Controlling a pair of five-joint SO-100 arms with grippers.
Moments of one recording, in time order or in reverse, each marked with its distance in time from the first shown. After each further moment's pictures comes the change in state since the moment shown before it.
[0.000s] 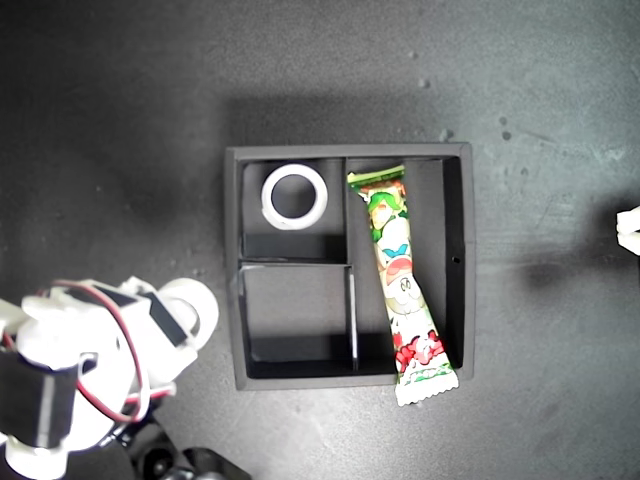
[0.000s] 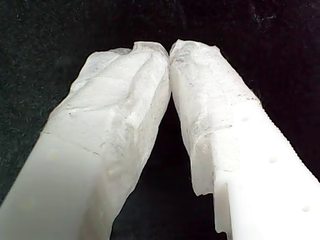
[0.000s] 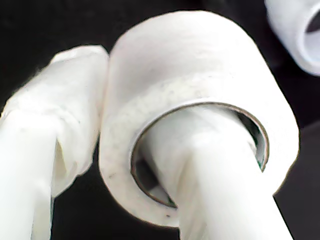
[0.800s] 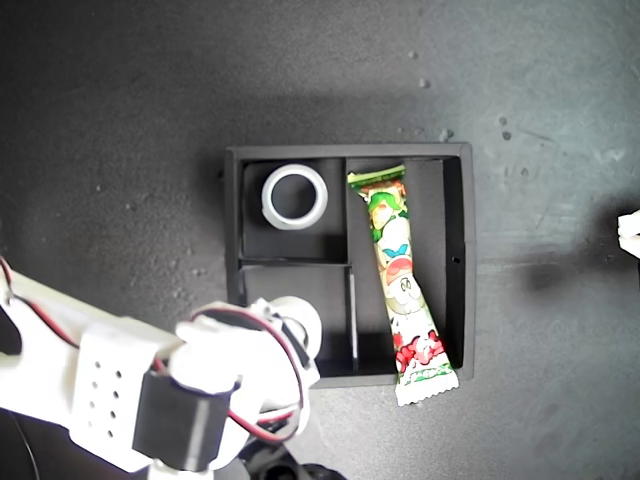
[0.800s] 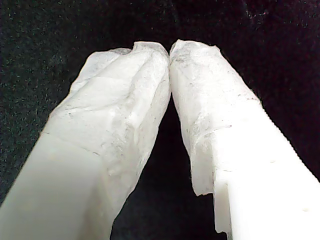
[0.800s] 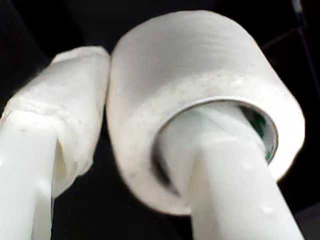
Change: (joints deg) arm 0 2.3 -28.6 -32.3 2.4 0.4; arm 1 -0.1 0.0 0.0 0.4 0.1
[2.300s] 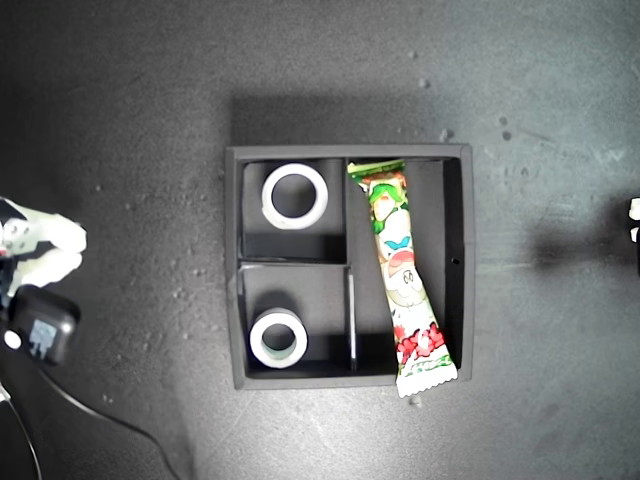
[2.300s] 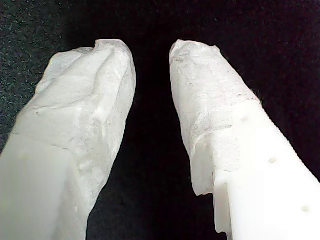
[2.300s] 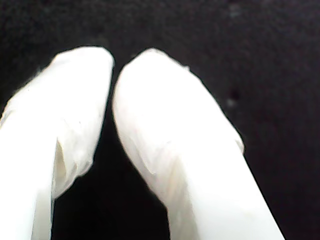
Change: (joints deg) arm 0 -8.9 131.2 140.6 -24.0 -21.8; arm 1 3.1 0.8 0.1 8.1 8.1
